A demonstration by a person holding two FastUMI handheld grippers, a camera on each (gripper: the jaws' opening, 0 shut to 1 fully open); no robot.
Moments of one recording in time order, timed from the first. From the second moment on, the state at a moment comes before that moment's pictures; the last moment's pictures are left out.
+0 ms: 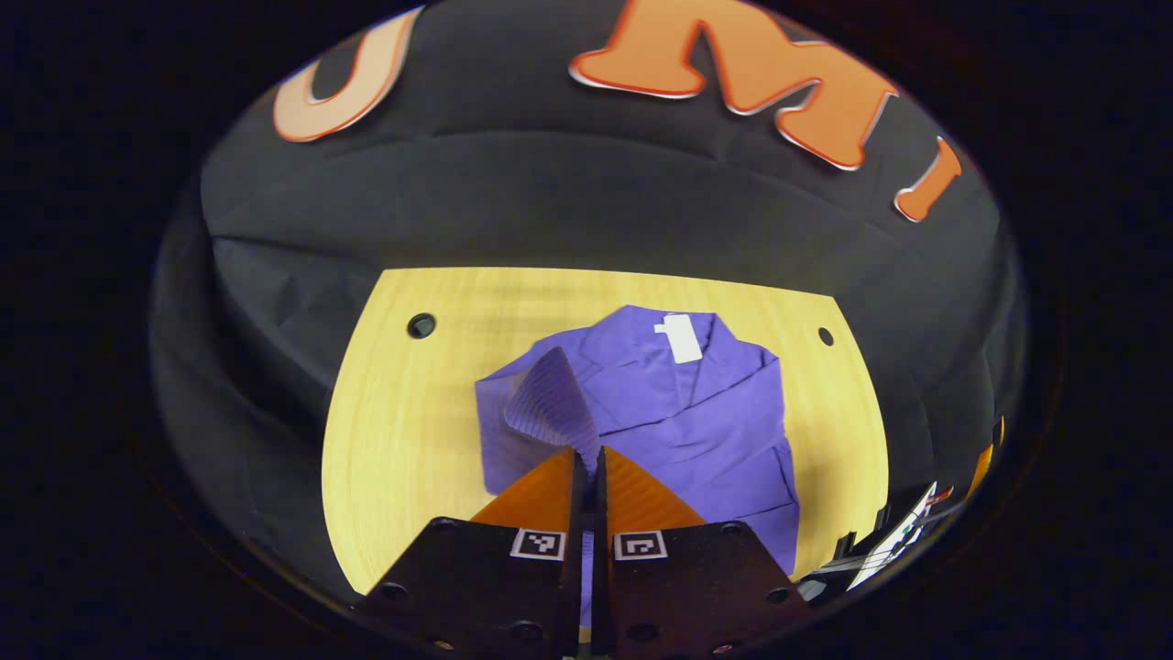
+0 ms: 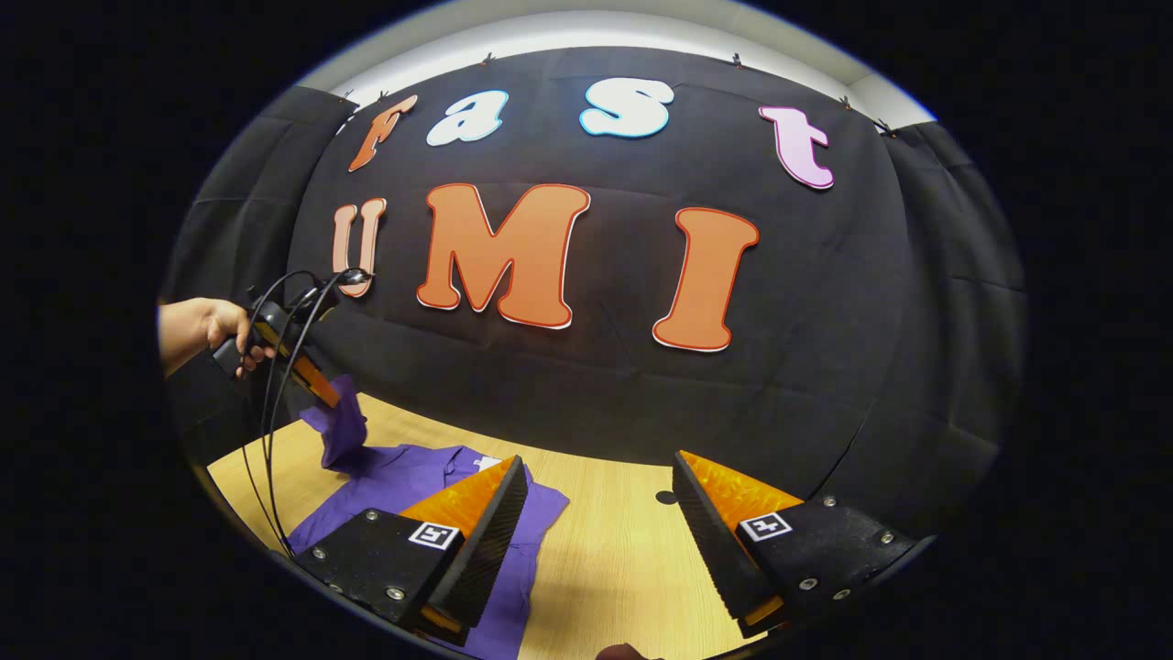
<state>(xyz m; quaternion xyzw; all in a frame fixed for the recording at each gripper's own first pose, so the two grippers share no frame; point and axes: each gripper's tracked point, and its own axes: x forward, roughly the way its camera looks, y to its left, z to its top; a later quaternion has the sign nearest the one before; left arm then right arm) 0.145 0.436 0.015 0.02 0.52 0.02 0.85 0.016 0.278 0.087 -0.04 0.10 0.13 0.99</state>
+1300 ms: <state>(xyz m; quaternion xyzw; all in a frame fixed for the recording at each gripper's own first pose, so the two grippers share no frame) 0.171 0.247 0.059 0.06 0.29 -0.11 0.95 -0.005 0.246 0.048 -0.01 0.14 0.16 0.98</state>
